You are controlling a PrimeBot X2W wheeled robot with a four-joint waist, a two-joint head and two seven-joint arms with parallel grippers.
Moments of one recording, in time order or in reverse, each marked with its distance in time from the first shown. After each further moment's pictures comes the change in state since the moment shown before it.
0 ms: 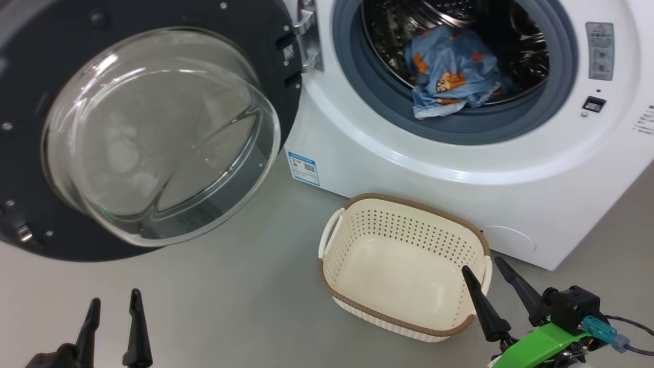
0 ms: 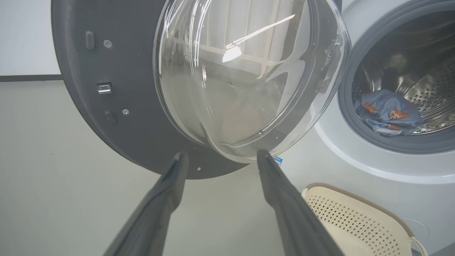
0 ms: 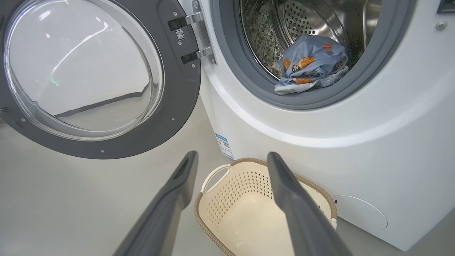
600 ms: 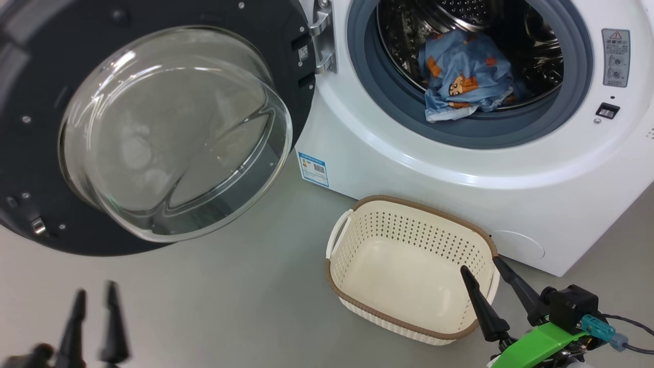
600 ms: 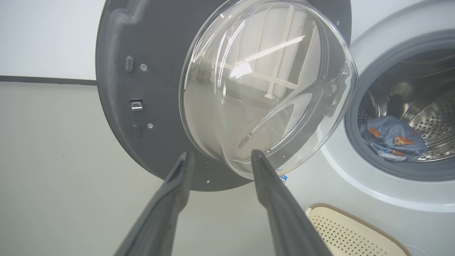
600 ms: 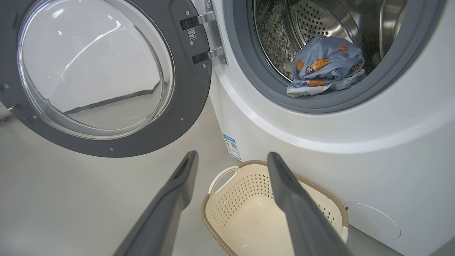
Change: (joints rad) left arm 0.016 0.000 0.013 -0.062 -0.050 0.001 0.000; right arm -0.008 -0.006 0.014 0.006 0.008 0.000 0.000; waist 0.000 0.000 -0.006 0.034
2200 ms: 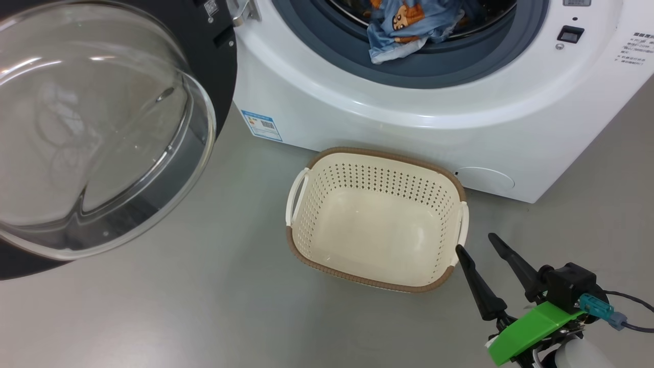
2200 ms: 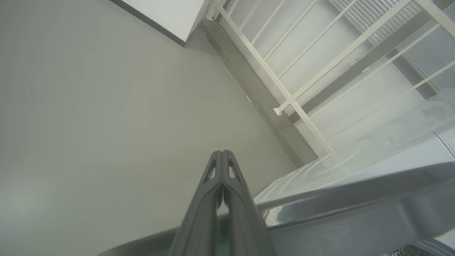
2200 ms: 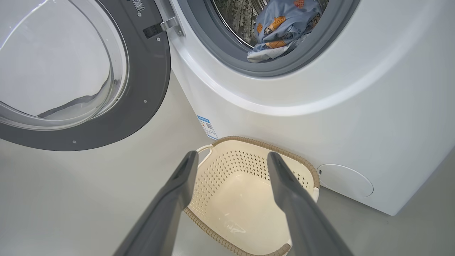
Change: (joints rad) left arm -0.848 0.696 0.072 0.725 -0.891 -0.073 0.642; right arm -0.071 -0.029 0.038 -0.007 0.000 0.000 0.000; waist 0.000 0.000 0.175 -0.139
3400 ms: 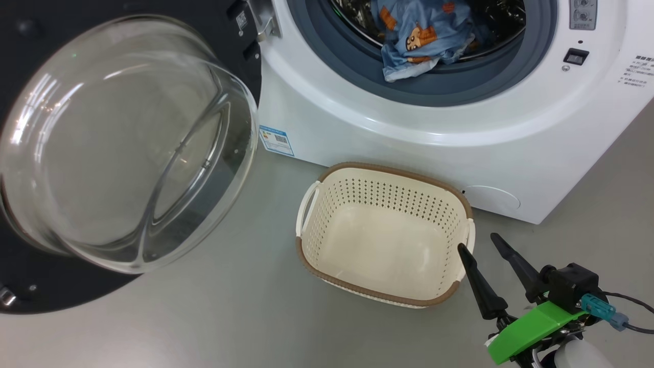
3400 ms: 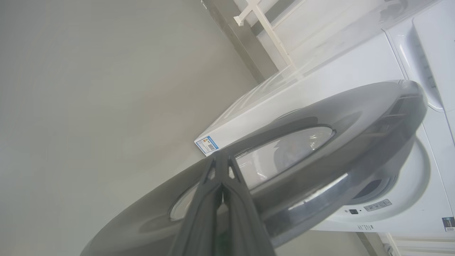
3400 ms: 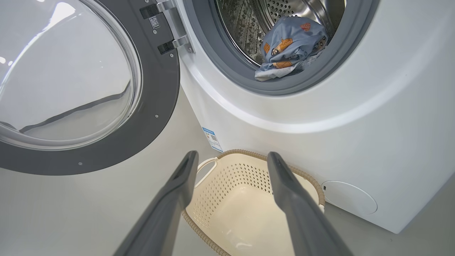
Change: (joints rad) left arm 0.163 0.046 -0.047 -0.271 -0.242 0.001 0.471; right arm 0.004 0.017 -0.023 0.004 0.000 0.000 0.000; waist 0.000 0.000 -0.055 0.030
